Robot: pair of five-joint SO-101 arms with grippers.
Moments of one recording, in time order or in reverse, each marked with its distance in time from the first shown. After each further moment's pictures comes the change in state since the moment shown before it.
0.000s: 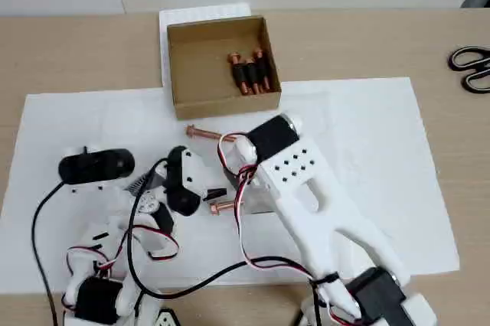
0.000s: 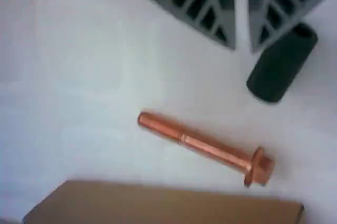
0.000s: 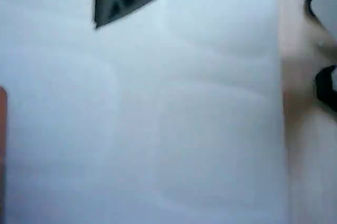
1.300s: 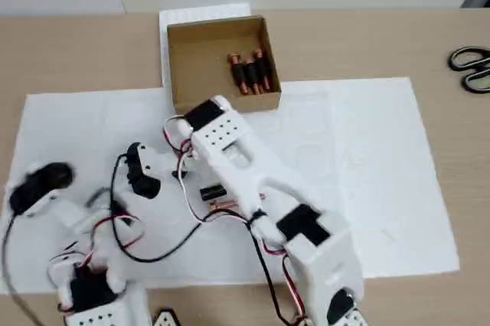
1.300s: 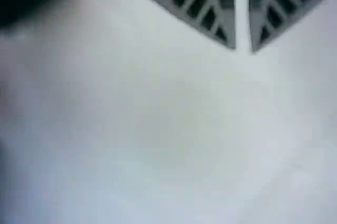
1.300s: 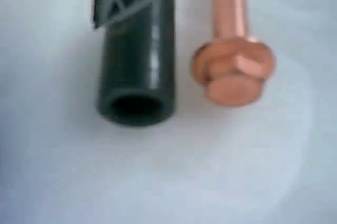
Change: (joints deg) left arm -30.5 -0.6 11.8 -2.9 3.5; right arm -6.1 37.9 -26.6 -12.0 5.1
